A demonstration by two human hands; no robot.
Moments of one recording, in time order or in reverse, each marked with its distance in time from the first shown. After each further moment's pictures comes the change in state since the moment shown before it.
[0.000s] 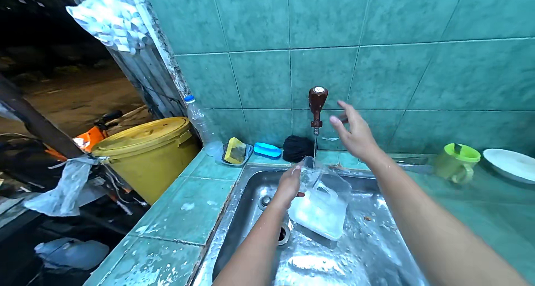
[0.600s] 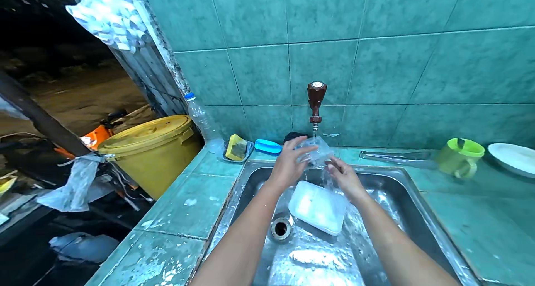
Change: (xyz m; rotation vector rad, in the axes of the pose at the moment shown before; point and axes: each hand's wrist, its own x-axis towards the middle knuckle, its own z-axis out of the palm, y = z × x) left_hand 0.018 0.026 -0.022 0.600 0.030 0.918; right_hand -0.096 0.065 0.084 0.610 -0.149 0.468
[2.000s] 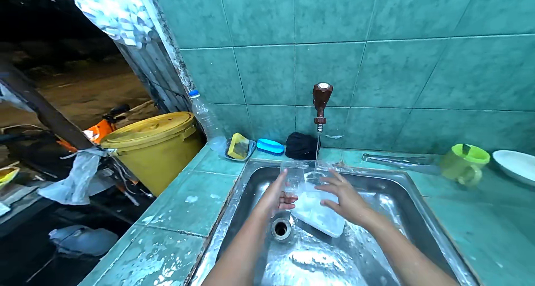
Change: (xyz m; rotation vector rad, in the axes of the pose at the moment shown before) left_hand -0.069 -0.017 0.007 -0.834 -0.066 -1.230; right_hand -0.036 -0.011 -0.008 -0.828 -0.424 -0.270
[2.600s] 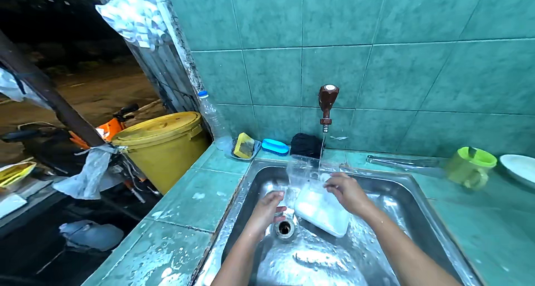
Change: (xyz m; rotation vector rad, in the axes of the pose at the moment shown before) left_hand -0.042 -0.037 -0.030 0.042 0.095 0.172; right_hand 0.010 -0.014 -0.009 0.072 0.076 0.125
